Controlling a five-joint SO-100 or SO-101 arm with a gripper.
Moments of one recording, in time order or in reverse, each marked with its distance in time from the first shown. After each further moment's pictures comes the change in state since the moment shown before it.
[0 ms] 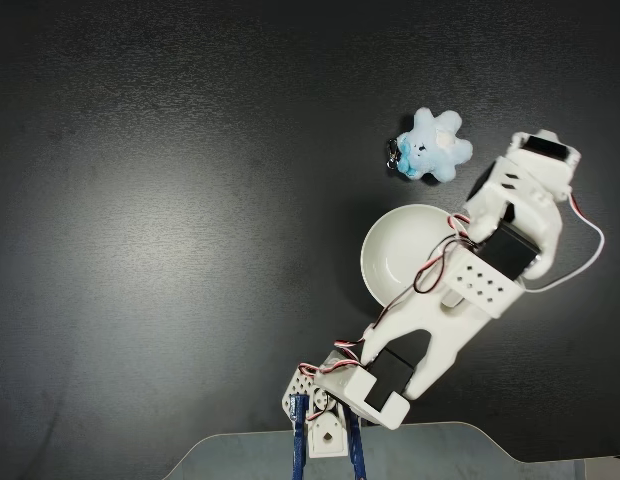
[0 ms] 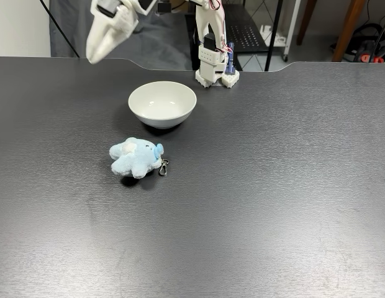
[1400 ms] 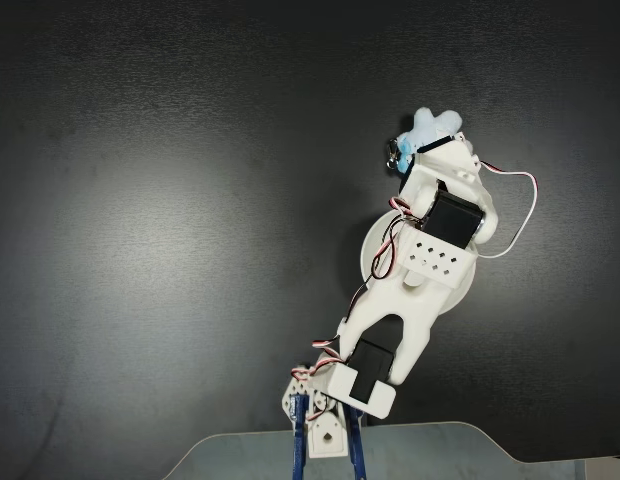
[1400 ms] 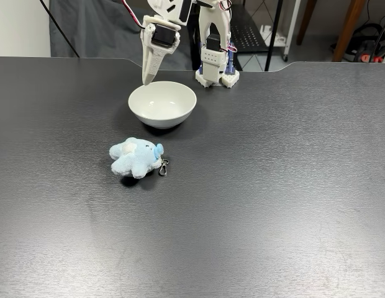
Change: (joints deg) arm -9.8 -0.1 0.2 22.0 -27.4
